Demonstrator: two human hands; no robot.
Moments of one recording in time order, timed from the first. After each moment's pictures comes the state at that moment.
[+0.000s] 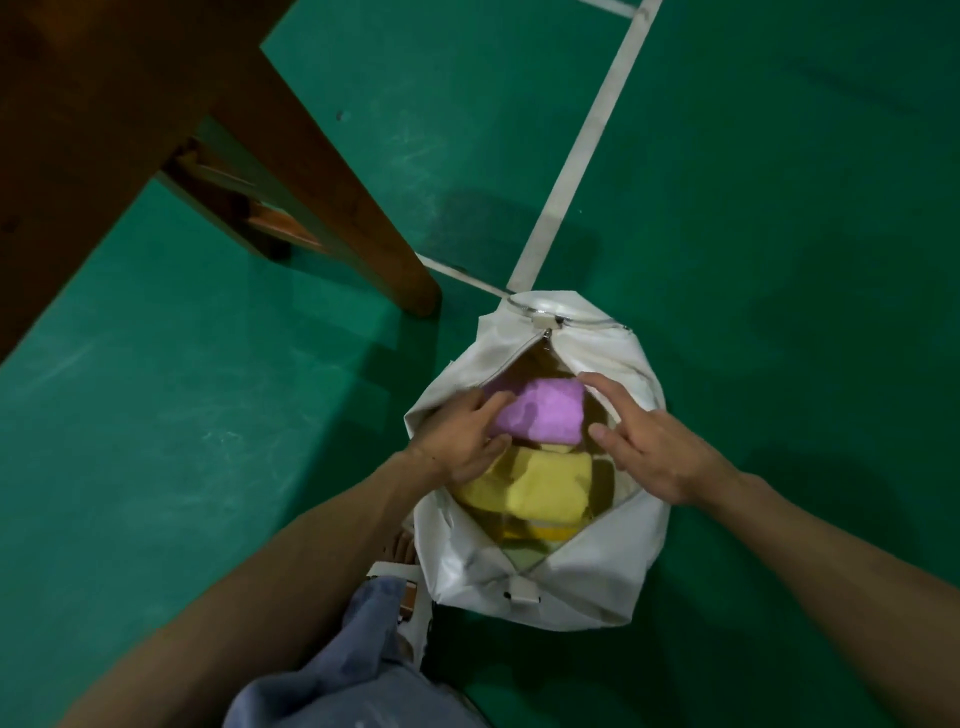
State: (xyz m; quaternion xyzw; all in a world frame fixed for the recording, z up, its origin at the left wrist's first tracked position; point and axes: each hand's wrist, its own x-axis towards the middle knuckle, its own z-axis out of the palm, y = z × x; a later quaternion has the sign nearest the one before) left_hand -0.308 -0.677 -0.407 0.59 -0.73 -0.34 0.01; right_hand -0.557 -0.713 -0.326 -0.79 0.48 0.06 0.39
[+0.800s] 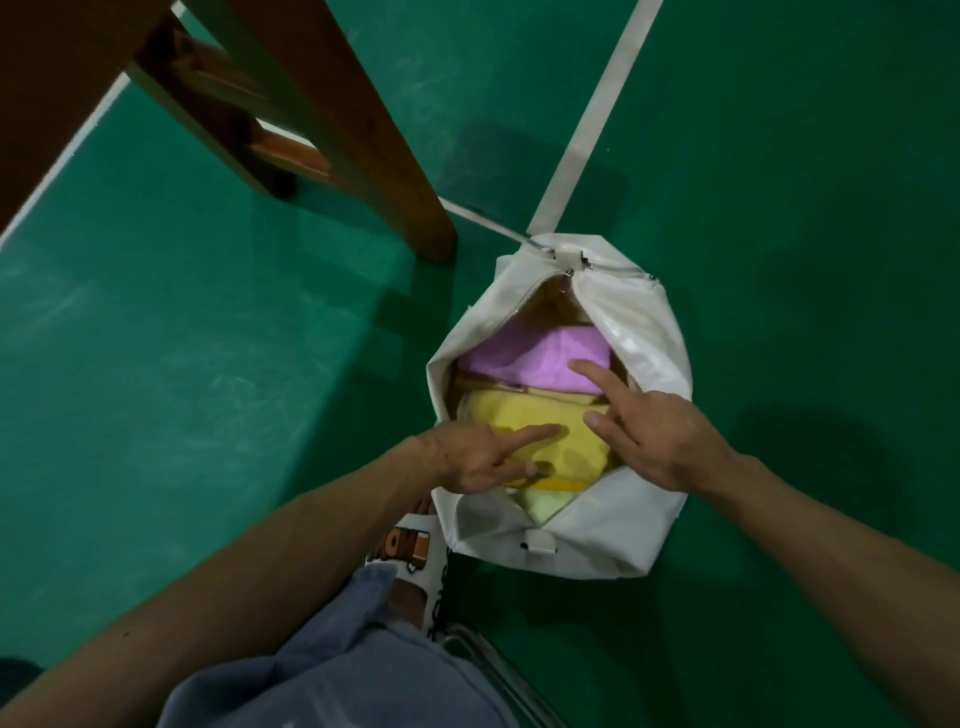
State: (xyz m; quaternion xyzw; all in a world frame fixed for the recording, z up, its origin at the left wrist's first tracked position) left_hand -0.308 -0.631 -0.401 0.42 -0.77 -0.47 -0.13; right_hand -0.550 -0.679 -0.364 -0.86 0.42 0.05 0.27
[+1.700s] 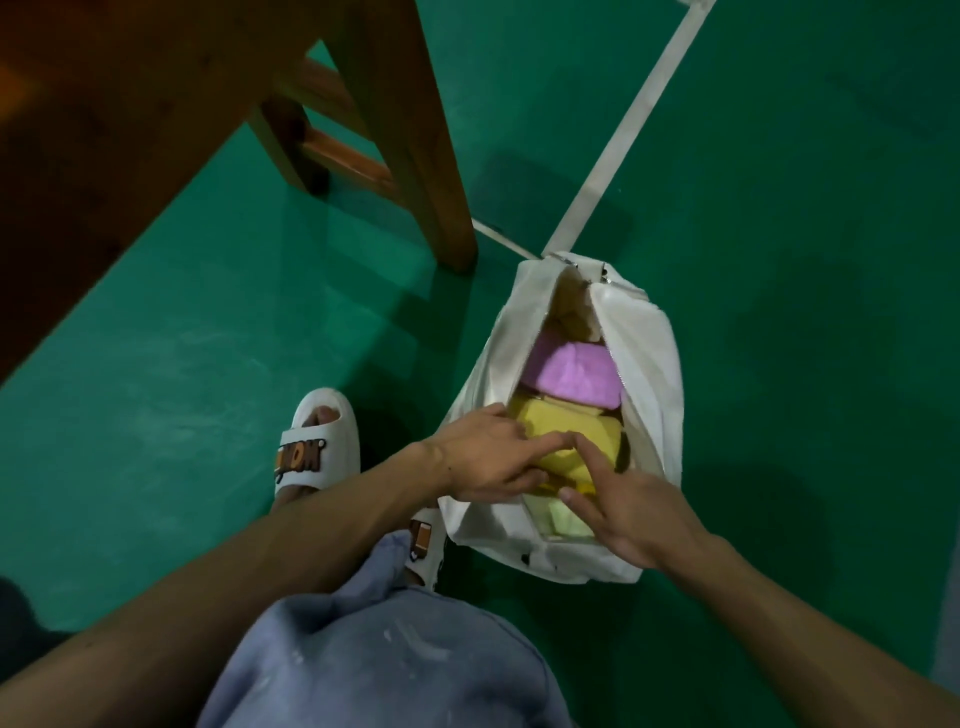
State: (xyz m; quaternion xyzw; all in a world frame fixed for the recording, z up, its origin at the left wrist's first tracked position) left_hand -0.303 -0.609 -0.358 0.41 -0.88 -0.24 0.01; right_hand -0.515 -0.606 -0.324 -0.81 0.47 0.24 0.24
